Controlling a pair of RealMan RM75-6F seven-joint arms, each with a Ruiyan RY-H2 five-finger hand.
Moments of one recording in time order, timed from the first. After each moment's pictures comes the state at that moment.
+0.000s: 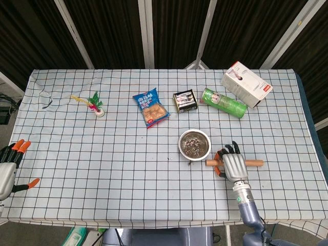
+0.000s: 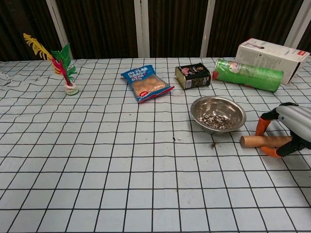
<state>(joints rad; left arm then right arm) -0.10 -1.07 -0.03 -1.68 1.41 1.39 0.09 0.36 -1.69 0.14 -1.32 -1.28 1.20 -0.33</state>
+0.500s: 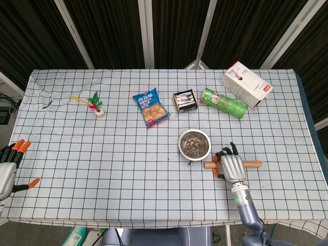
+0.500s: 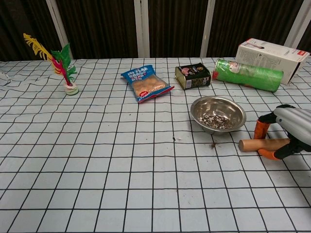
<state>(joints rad) -0.11 -1.07 -0.03 -1.68 1.40 1.39 0.09 0.36 -1.69 0.13 -1.34 -1.29 1.20 -0.32</state>
